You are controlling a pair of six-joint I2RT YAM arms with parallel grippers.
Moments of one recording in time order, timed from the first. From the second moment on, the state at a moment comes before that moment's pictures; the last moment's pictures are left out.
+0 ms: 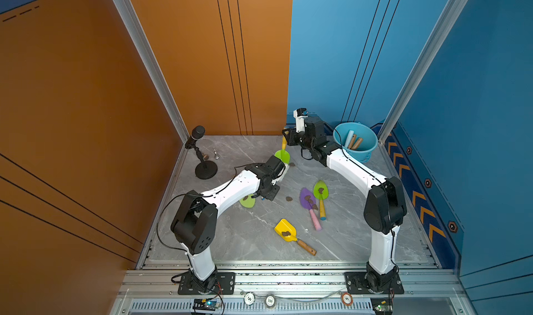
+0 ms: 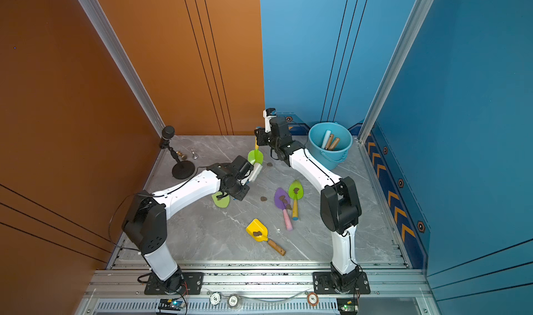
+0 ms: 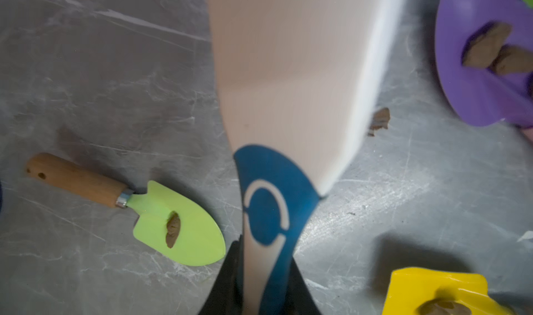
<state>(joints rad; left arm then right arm) -0.67 1.76 1.34 -0.85 -0.16 -0.08 0.48 1.98 1.77 -0.10 -0.13 0.36</state>
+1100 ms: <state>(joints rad) -0.22 1.43 1.49 -0.88 1.12 -0.33 0.33 1.92 1.89 0.43 -1.15 0.47</state>
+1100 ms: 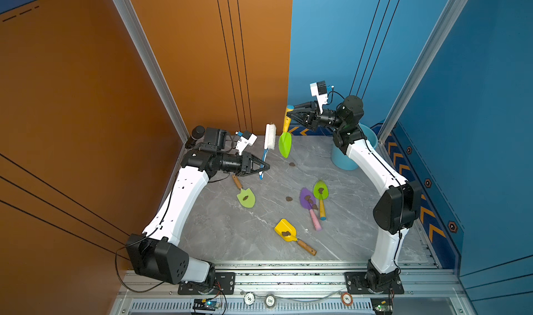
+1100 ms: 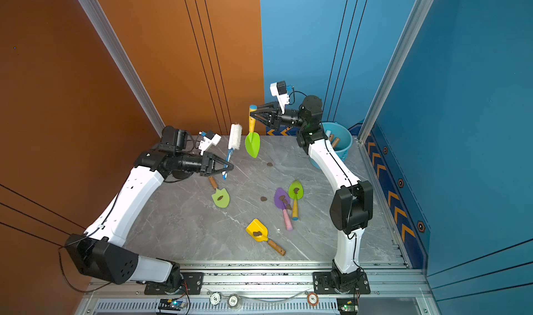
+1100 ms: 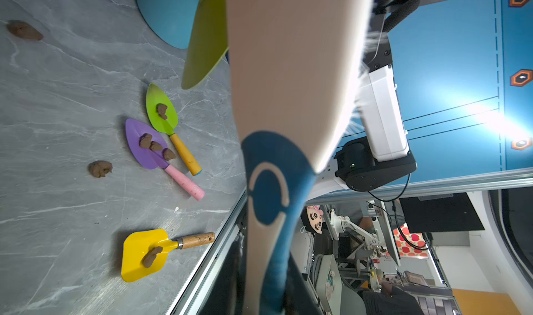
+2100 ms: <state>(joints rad) -0.25 1.41 1.52 -0.88 1.09 -0.31 0.38 1.92 2.06 0.60 -1.19 0.62</state>
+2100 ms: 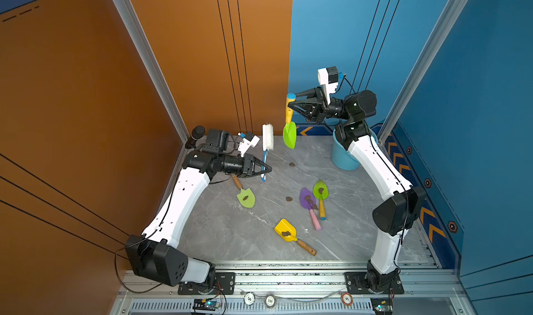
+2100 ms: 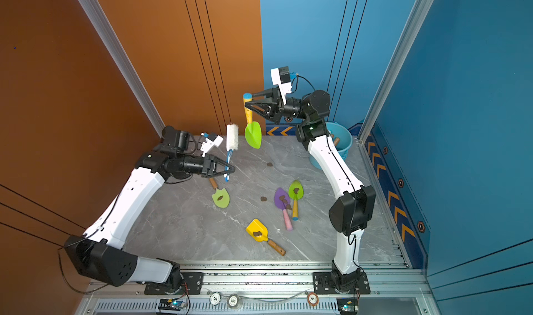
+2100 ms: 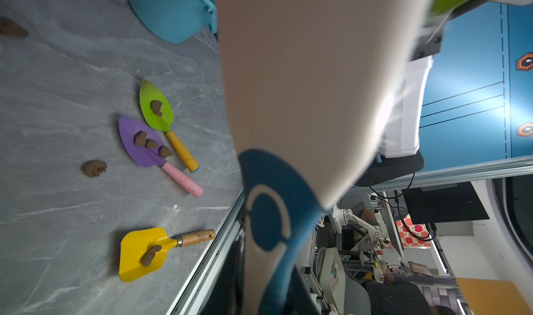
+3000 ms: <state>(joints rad) -0.48 1.60 1.43 -0.87 0.85 -0.27 0.20 1.98 2.14 0.30 -0.83 0.45</state>
